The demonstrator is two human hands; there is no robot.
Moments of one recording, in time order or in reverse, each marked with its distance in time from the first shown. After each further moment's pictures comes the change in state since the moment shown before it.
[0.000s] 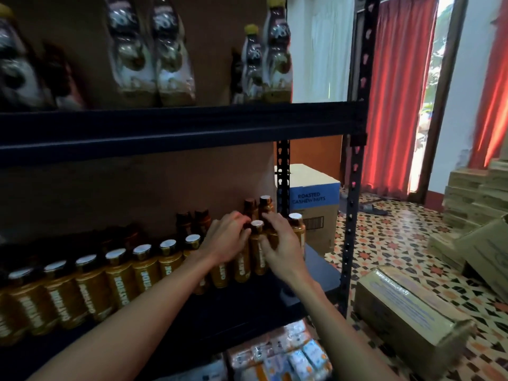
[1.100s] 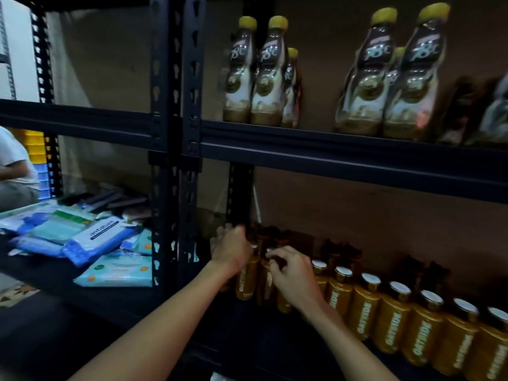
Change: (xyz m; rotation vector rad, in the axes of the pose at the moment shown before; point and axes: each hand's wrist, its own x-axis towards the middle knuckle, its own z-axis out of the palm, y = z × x) left_hand -0.289 -0.324 -0.209 0.140 0.183 -0.945; right_hand -0.045 -0.285 0.371 0.090 -0.537 -0.310
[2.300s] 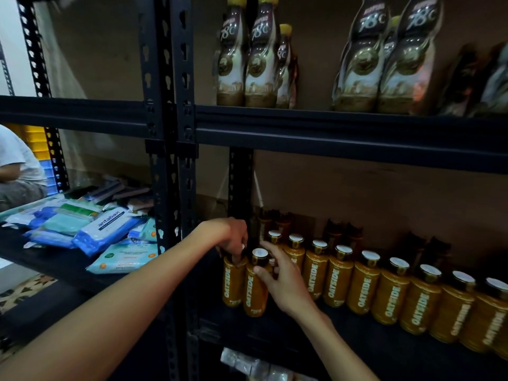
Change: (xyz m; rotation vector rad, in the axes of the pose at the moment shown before) left_hand 0.010 0.000 -0.040 0.313 -0.675 0.154; right_hand -0.044 -0.006 0.028 0.295 -0.144 0.156
